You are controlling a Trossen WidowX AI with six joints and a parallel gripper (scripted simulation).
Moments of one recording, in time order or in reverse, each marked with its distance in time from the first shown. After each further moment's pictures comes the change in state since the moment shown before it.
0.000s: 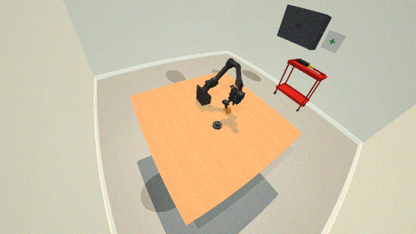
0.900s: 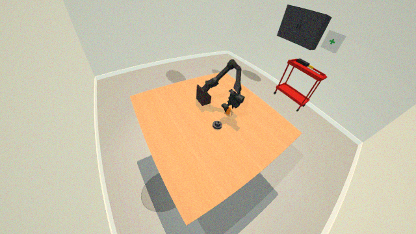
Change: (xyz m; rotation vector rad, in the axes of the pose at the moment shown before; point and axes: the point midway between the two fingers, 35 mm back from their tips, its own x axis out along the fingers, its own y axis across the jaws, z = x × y) arm 0.041 0.002 0.002 -0.001 -0.002 0.012
